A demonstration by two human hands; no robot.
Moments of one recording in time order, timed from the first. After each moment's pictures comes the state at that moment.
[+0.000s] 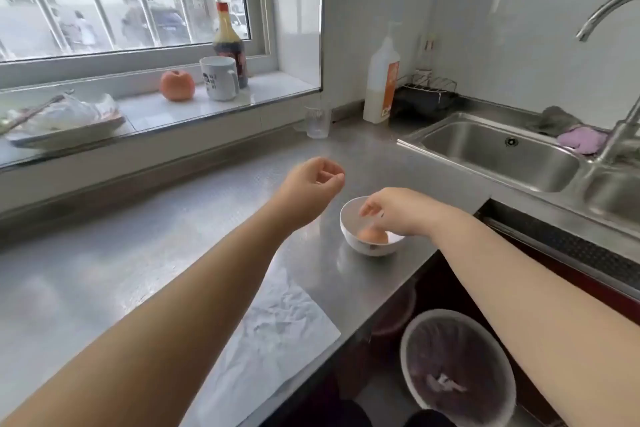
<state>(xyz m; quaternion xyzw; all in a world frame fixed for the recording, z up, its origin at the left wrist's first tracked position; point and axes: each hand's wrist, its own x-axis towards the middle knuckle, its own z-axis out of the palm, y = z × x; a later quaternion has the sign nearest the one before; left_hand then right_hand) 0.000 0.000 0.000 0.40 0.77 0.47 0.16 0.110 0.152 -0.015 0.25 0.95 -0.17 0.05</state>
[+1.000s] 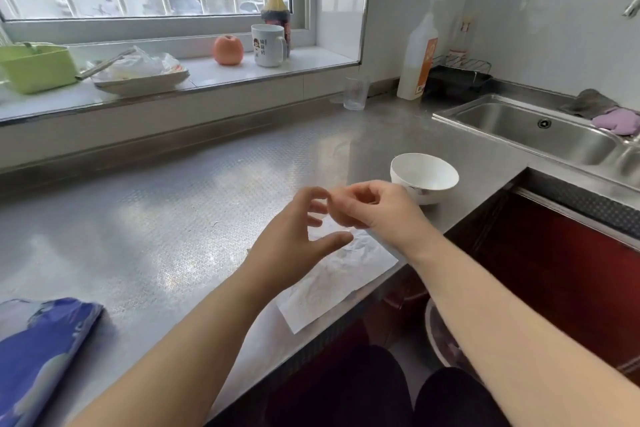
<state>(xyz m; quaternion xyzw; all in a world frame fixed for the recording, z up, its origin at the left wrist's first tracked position) 0.037 -0.178 -0.081 0.42 0.79 0.44 0.11 0.125 -0.027 -0.060 0.20 0.78 -0.56 -0.19</state>
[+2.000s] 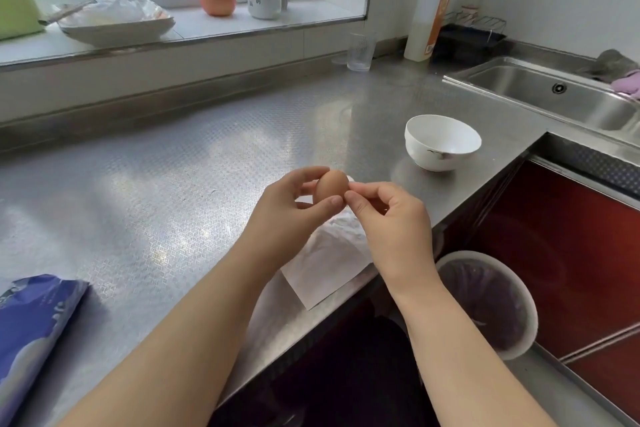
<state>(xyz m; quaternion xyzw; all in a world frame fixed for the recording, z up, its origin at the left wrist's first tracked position) 0.028 -0.187 -0.097 0.32 0.73 0.57 0.20 0.128 -0.080 -0.114 0.28 0.74 -0.48 -0.37</state>
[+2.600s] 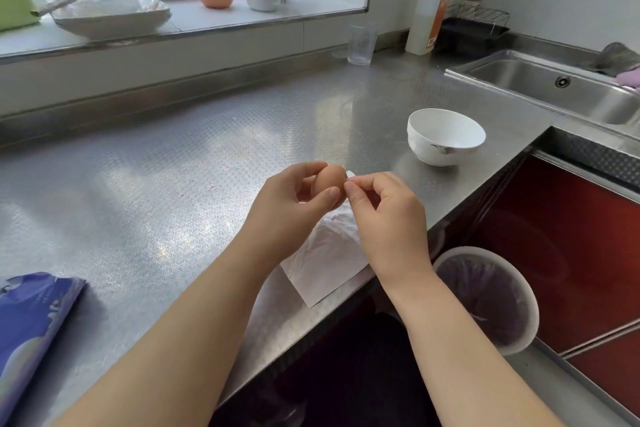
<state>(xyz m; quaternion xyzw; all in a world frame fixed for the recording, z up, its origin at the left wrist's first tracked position) 0.024 -0.185 -0.098 0.33 0.75 0.54 0.18 0.117 -0.081 -0.118 0.27 0.80 -0.37 -0.40</state>
